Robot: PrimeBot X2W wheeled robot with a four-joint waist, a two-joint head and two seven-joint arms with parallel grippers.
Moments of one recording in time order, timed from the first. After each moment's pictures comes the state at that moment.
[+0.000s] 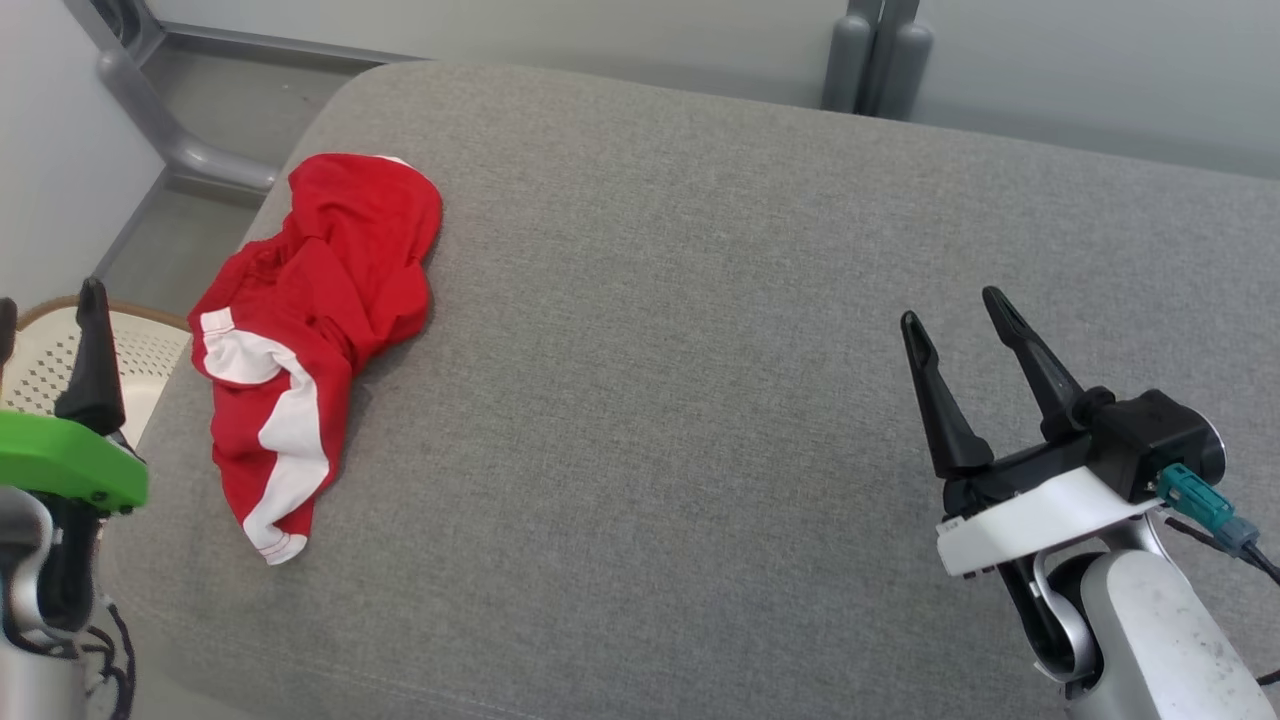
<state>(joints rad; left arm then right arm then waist) -0.30 0.34 0.09 0.17 -0.54 -0.04 0.07 -0.18 -0.17 0.17 -0.01 0.23 0.13 -0.17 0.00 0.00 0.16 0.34</state>
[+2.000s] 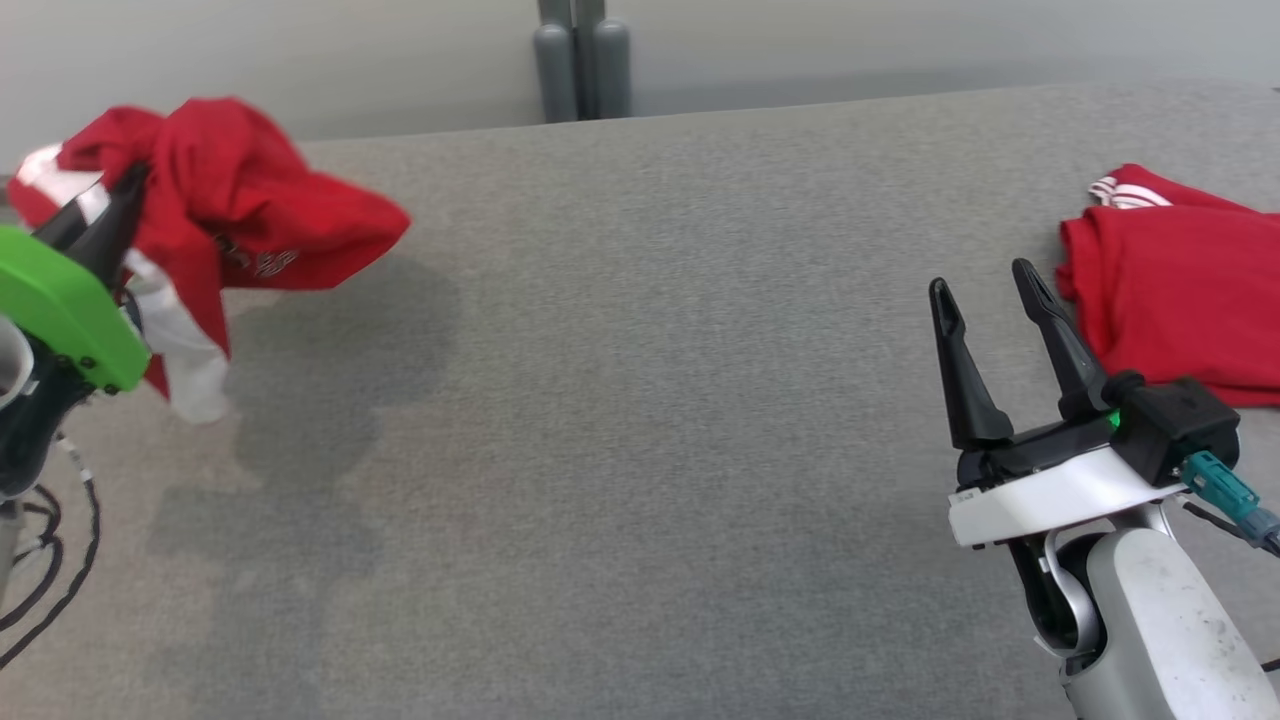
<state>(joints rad) -0.67 0.64 -0.36 0.33 -0.86 -0.13 0.26 -0.22 -0.15 0.13 0.04 0.24 0.13 -0.24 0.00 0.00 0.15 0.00</state>
